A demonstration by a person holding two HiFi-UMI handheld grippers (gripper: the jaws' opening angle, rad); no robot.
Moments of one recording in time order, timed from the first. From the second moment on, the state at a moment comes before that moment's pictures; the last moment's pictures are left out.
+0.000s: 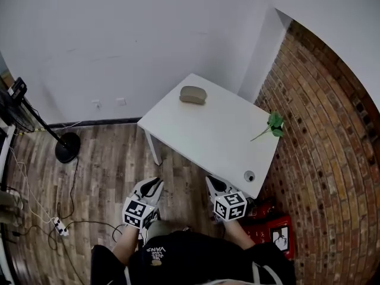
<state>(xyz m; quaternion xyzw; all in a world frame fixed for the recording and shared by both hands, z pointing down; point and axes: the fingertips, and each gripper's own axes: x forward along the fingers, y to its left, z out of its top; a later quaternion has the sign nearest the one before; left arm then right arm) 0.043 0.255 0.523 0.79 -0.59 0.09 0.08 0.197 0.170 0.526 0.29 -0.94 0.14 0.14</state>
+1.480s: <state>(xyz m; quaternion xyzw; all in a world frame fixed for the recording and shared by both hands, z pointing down) -0.109 0.053 0.528 0.88 -0.45 0.11 0.12 0.072 0.005 0.504 0.45 -0.87 0.17 0.09</state>
